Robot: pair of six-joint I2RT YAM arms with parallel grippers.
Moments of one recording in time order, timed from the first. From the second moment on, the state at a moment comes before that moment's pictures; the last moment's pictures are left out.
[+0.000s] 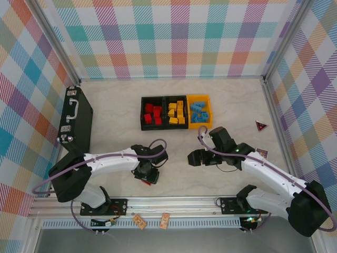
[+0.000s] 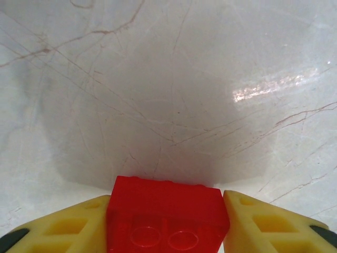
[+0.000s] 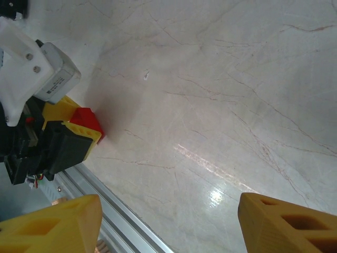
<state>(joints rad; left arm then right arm) -0.98 1.46 0.81 -0.87 0.00 -0.66 0.63 1.04 0.64 -0.55 -0.46 0.49</state>
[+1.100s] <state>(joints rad) -0.54 1.74 1.49 -0.83 -0.16 -0.62 0.63 1.33 0.93 -0.47 -0.24 0.57</state>
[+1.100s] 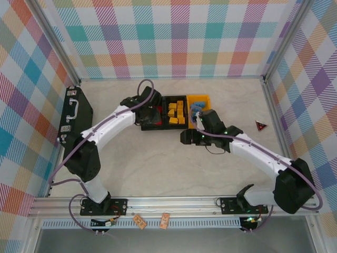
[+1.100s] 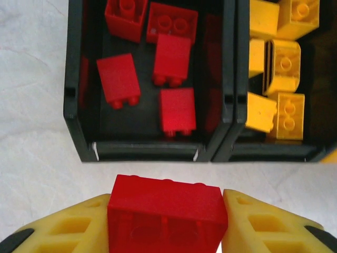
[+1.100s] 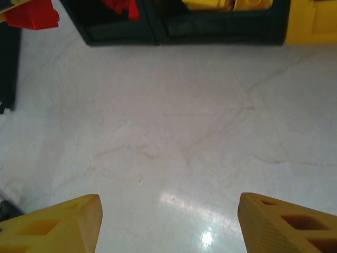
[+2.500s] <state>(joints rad) -0.48 1.62 1.39 -0.68 -0.17 -0.61 0.45 1.29 1.01 -0.54 -0.09 0.51</state>
